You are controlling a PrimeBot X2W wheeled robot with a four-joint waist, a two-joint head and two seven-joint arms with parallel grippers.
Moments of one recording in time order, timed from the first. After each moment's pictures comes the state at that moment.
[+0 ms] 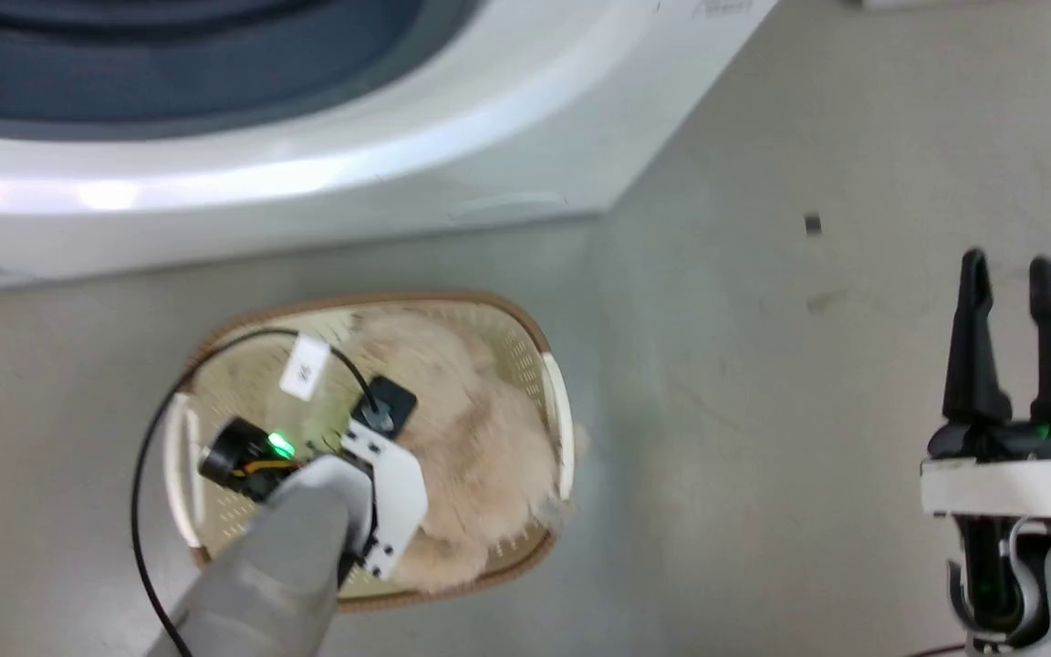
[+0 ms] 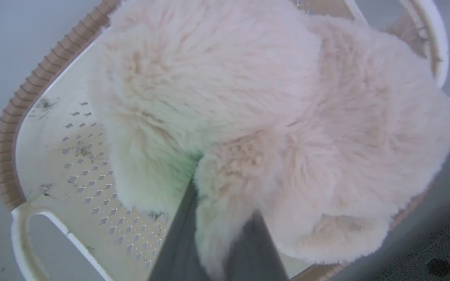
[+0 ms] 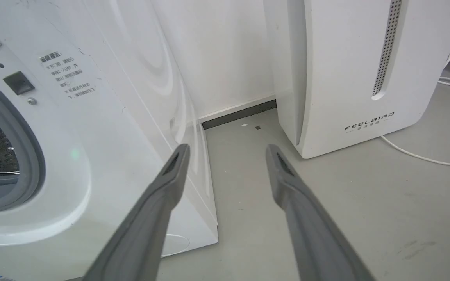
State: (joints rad) left arm -0.80 0.11 -0.70 1.29 -0.24 -0.08 -0.04; right arm -0.23 -0.05 -0.10 0.00 0.40 0.13 -0.26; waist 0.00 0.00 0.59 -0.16
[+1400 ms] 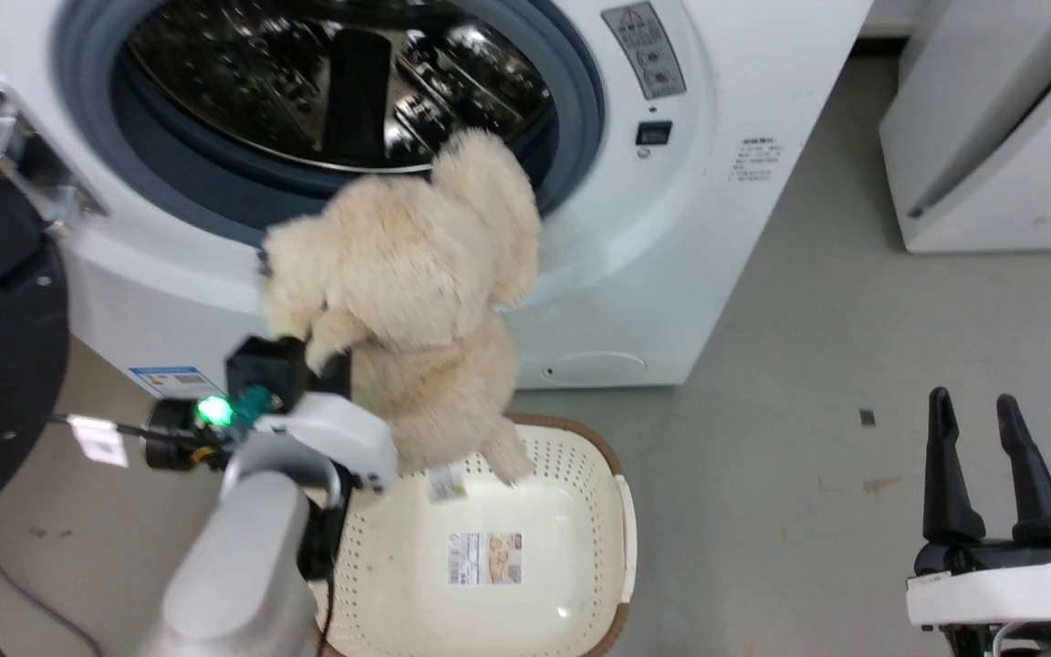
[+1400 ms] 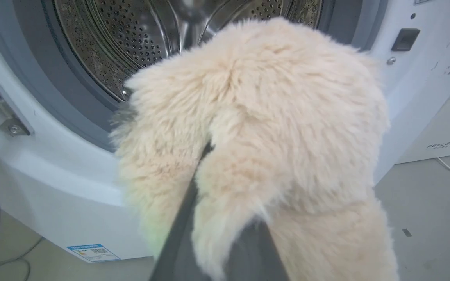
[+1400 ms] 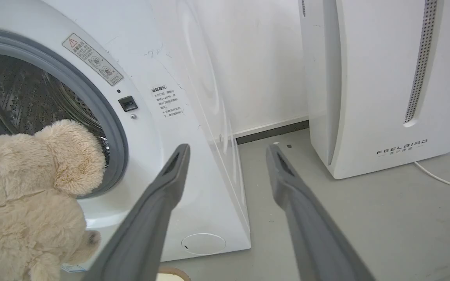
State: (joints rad) left arm -0.50 0.17 -0.31 0.56 -0.29 0.10 -0.26; right arm -0.03 -0.05 -0.10 0.02 0.34 0.13 -0.26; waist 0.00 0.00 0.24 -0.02
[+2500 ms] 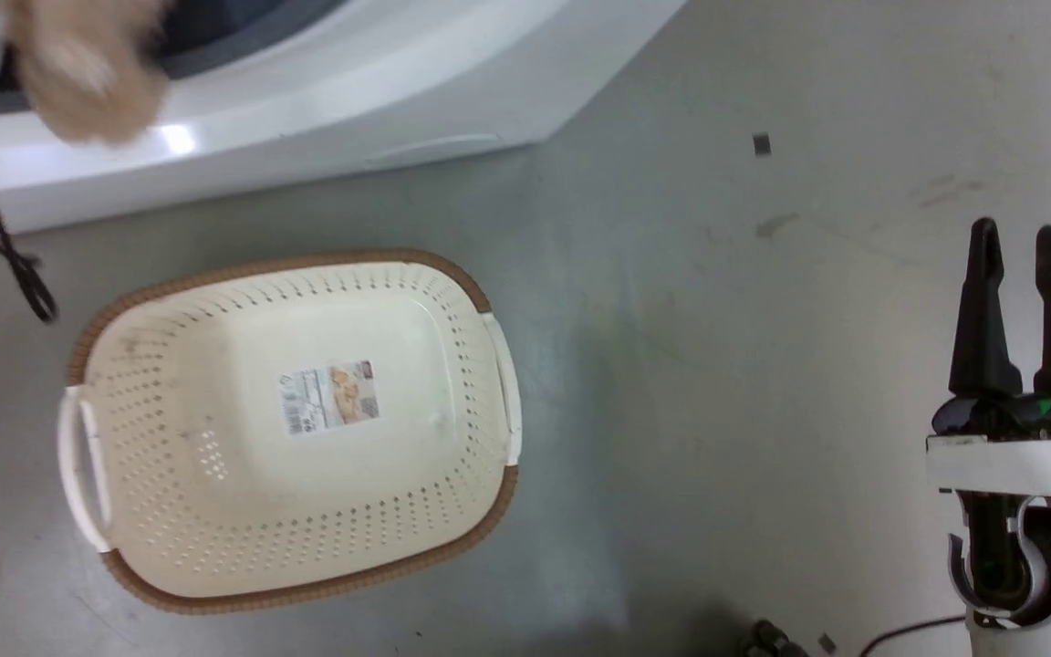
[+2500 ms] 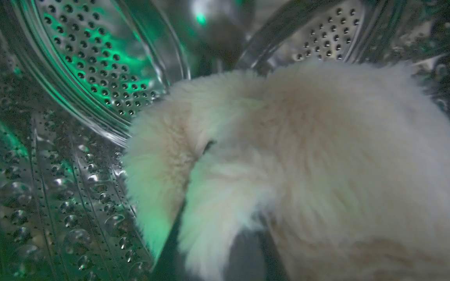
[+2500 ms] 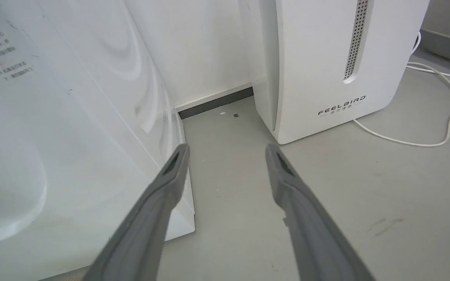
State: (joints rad) left arm -1.36 0.40 -0.11 0.93 -0.16 0.02 -0.26; right arm -0.26 -0.05 -0.09 -0.02 0.45 0.13 -0.26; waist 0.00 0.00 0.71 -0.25
